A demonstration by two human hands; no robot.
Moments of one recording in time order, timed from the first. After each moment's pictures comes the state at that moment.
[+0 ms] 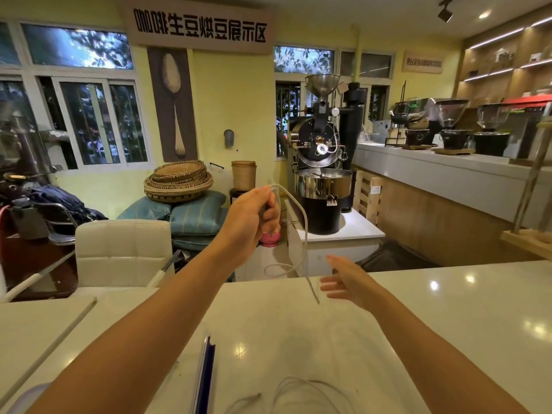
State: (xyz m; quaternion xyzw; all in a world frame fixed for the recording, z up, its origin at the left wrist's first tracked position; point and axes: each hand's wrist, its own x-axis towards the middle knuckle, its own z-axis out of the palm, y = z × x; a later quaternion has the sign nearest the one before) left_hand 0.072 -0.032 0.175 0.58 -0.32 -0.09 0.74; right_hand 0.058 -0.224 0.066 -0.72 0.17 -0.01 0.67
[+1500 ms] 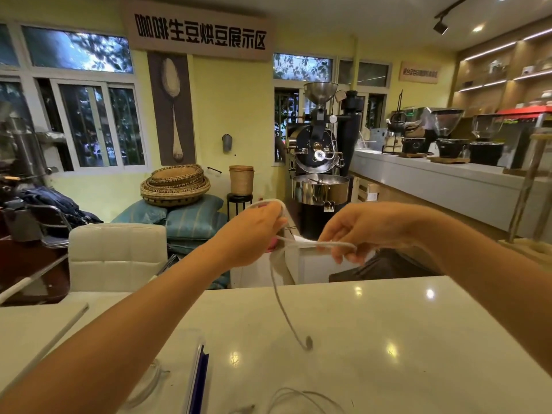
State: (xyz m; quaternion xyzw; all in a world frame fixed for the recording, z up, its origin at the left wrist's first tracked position) left_hand 0.090 -0.032 0.171 0.85 -0.45 0.21 0.18; right_hand 0.005 -0.214 0.217 -0.89 -0.07 0.17 0.42
